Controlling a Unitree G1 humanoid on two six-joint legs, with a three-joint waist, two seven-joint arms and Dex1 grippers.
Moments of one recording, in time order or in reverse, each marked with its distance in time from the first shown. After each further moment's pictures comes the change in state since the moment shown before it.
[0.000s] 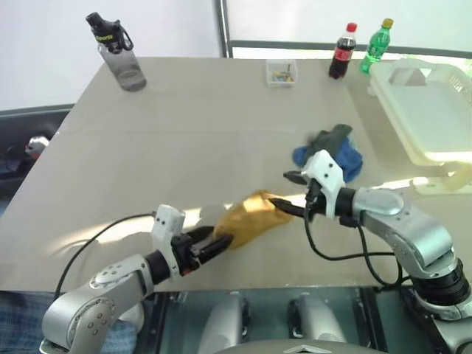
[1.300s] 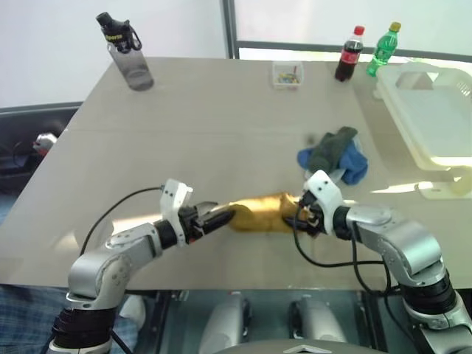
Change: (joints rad) left arm -0.274 -0.026 0.017 0.255 0.019 0.069 -0.111; right arm 0.022 0.080 -0.050 -0.005 -0.133 0.479 -0.149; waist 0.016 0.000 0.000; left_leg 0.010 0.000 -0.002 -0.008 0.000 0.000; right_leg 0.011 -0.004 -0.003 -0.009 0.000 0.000
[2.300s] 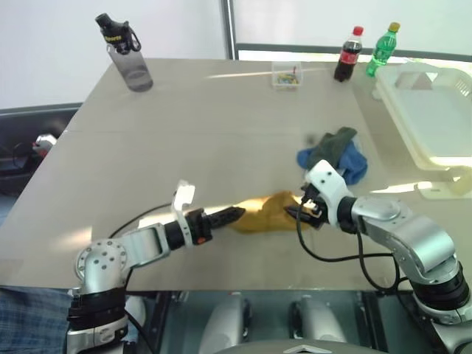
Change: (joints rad) left arm -0.125 -0.131 0.093 0.164 -0.401 0.376 0.309; right arm -0.039 -0.082 0.045 -0.064 0.034 -0.069 -0.030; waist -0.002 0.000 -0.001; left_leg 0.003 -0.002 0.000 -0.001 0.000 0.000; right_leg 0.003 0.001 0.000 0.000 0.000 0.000
